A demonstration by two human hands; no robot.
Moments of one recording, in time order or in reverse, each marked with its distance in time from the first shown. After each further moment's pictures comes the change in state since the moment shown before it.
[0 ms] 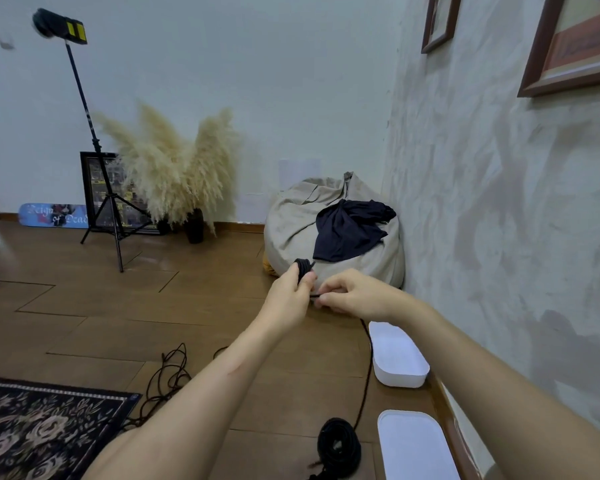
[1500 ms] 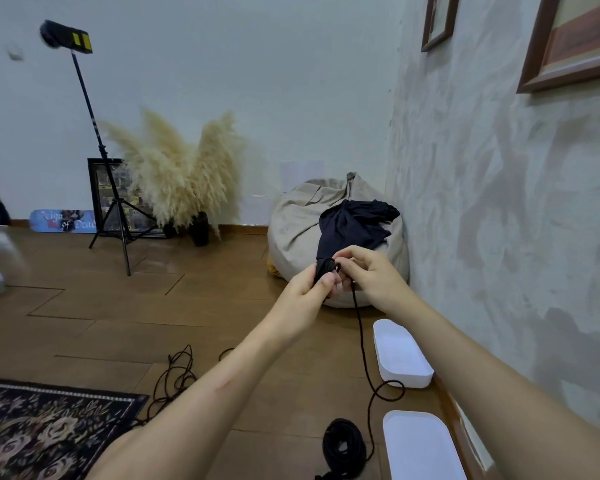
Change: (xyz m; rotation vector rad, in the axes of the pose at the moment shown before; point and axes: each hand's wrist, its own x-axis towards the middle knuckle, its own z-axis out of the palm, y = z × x) left_hand -0.026 0.033 0.000 -0.299 -0.185 0.198; right_hand 0.002 0.019 -0.005 0.387 0.413 -0.150
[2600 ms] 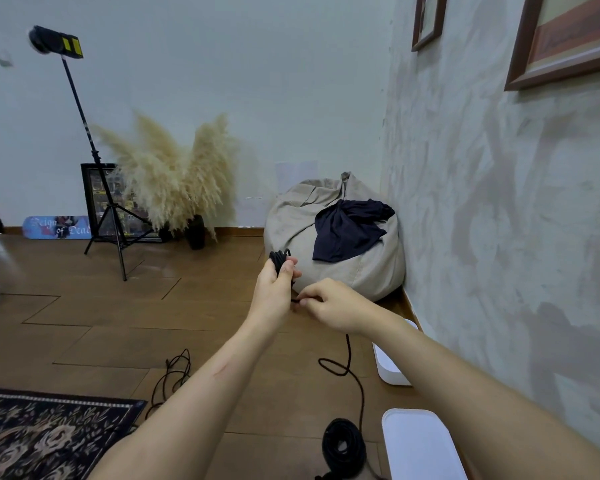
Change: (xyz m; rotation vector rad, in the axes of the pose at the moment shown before) left_hand 0.020 -0.027 -0.015 -0.105 0.431 -0.203; right_hand -0.005 -0.002 0.042 -0.523 -0.325 0.093
